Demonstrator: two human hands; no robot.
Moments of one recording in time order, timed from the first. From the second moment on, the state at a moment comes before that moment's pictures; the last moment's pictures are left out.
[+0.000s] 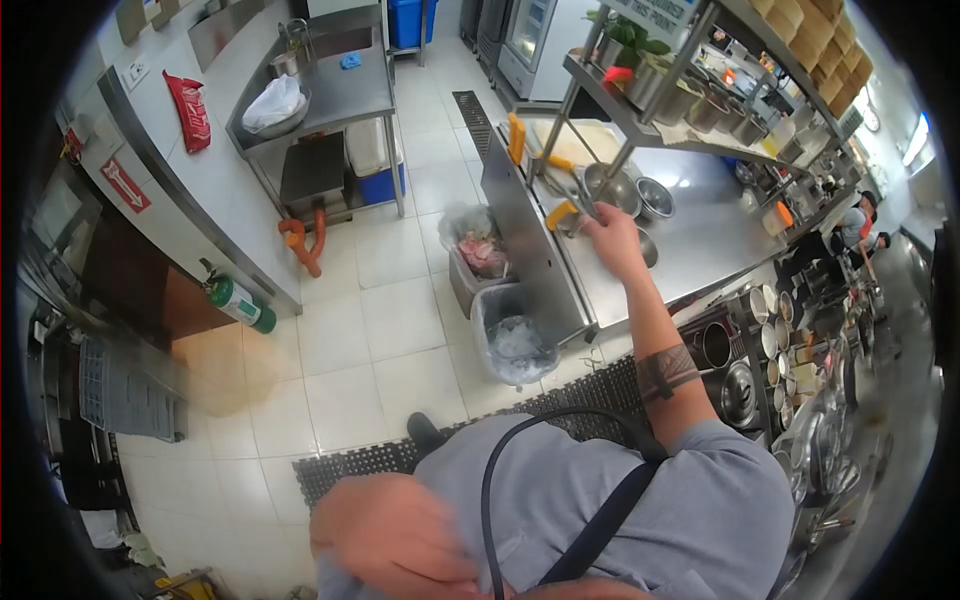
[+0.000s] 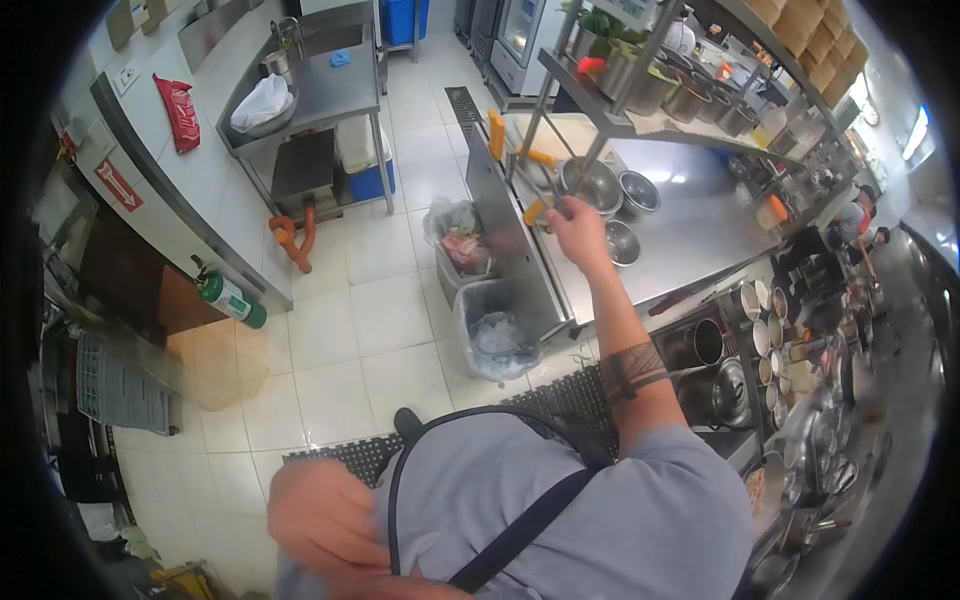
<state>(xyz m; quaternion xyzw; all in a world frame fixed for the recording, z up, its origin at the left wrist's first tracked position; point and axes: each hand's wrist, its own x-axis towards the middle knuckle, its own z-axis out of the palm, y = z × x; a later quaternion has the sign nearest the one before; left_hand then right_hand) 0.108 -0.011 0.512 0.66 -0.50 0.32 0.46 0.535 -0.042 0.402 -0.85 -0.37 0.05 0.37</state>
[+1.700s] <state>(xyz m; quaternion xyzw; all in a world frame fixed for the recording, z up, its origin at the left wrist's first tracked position) 0.163 0.359 0.481 0.40 -0.68 0.49 0.38 0.169 -0.047 0.330 -0.95 -0.14 0.28 0.03</state>
